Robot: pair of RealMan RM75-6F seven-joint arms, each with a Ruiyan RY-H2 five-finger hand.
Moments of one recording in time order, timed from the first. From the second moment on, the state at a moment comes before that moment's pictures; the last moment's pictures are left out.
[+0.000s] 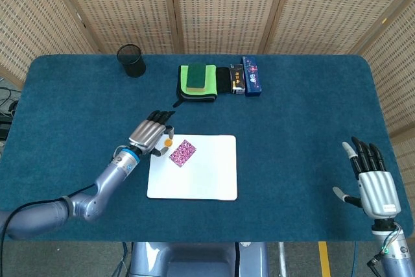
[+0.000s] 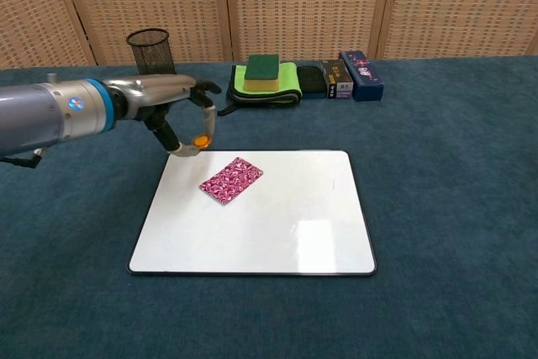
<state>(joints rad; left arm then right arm) -0.90 -1.59 -0.22 -1.34 0.95 0.73 0.36 0.13 -1.21 0.08 -1.52 -1.57 1.53 0.01</state>
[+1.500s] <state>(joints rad) -0.85 -1.52 -0.14 -1.47 0.97 0.97 0.39 0.13 -1.21 0.08 -1.51 -1.57 1.54 0.02</state>
